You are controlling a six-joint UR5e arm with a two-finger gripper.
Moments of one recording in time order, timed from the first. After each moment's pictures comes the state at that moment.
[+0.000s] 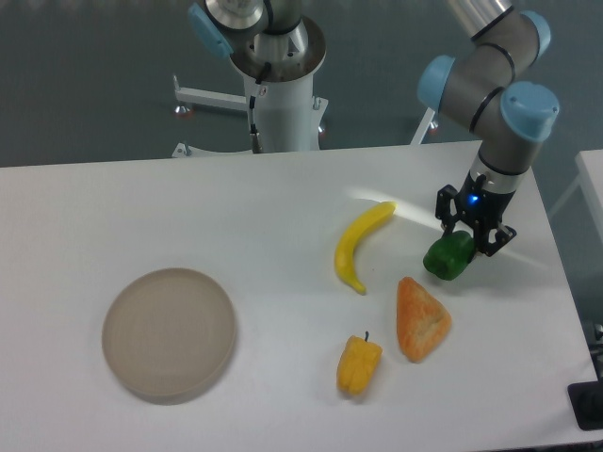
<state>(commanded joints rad) 2.62 -2.05 -1.58 -1.00 1.32 1.66</state>
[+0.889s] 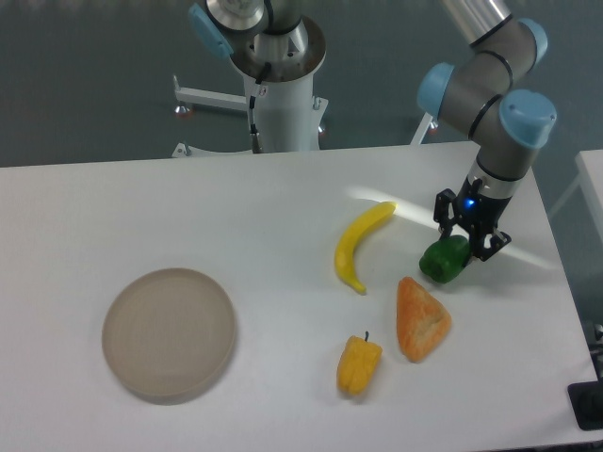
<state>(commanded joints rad) 2.62 -2.06 -1.58 -1.00 1.33 1.67</state>
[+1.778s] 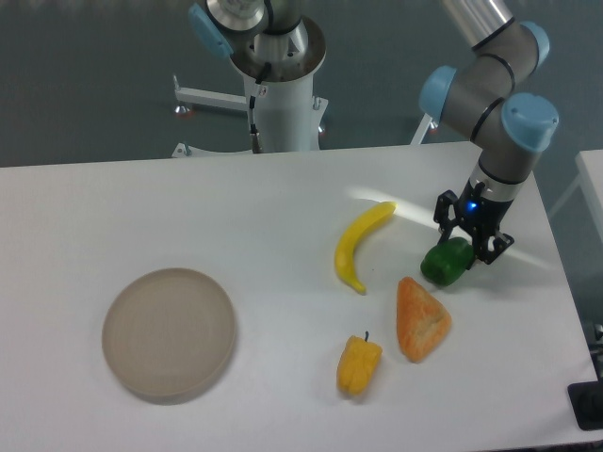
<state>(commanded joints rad) 2.62 -2.06 -1.55 -1.00 1.33 1.64</state>
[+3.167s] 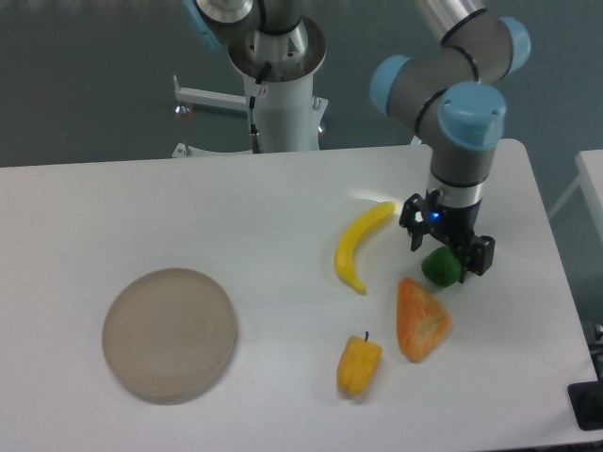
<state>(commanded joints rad) 2.37 -2.01 -1.41 -1.04 1.56 1.31</state>
